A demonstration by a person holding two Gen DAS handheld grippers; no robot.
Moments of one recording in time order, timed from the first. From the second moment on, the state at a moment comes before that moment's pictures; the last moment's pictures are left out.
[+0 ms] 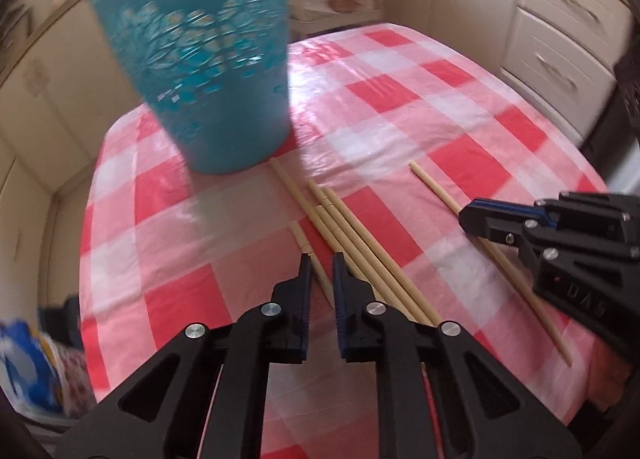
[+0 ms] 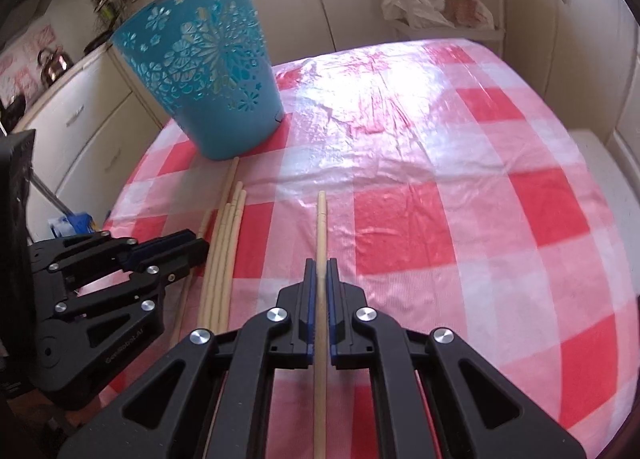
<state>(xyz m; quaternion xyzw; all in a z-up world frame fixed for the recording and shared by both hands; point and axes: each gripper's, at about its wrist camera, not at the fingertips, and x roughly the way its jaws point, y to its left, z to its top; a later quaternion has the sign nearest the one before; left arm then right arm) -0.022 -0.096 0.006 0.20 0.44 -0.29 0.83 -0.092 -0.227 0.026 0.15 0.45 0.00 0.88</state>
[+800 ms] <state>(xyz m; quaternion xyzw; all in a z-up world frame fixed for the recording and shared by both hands) -0.035 -0.085 0.006 0.16 0.46 -0.21 0.85 -0.081 -0.209 0.030 0.08 0.47 0.01 0.88</state>
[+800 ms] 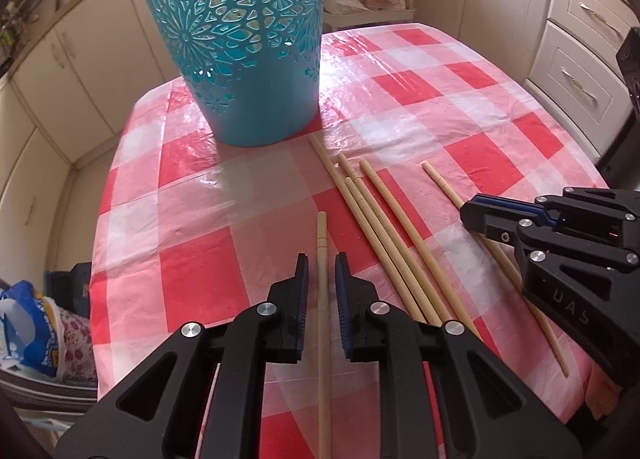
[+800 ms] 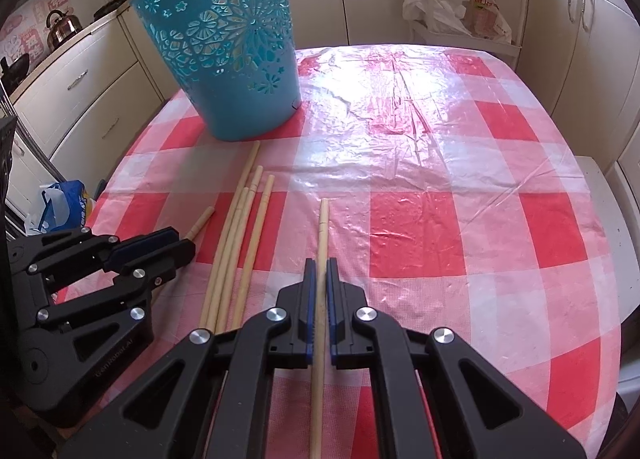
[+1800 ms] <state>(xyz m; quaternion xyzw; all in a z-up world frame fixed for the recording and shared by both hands) -0.080 -0.016 0.075 -0.04 0.37 -0.22 0.90 -0.137 -0.218 0.095 0.23 0.34 0.06 0.91</state>
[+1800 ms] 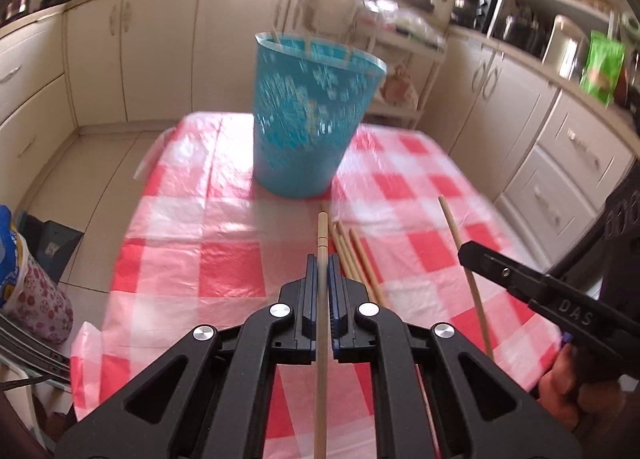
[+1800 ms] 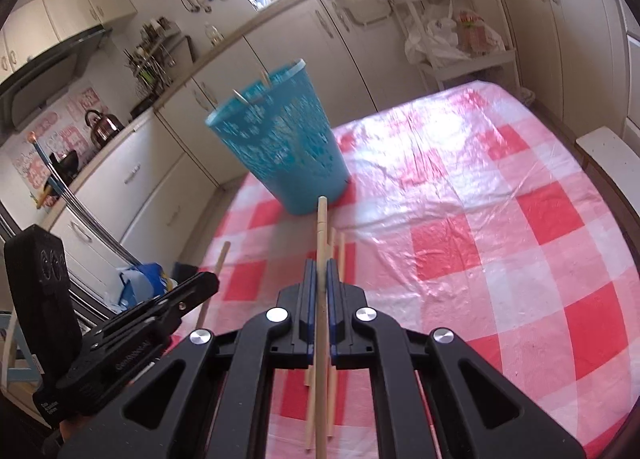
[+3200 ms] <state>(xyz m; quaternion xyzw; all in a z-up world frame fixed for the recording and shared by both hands) -0.014 -0.010 0.223 -0.15 0.14 -0.24 0.95 -0.045 -0.184 0.262 0.16 0.08 0.05 0.98</state>
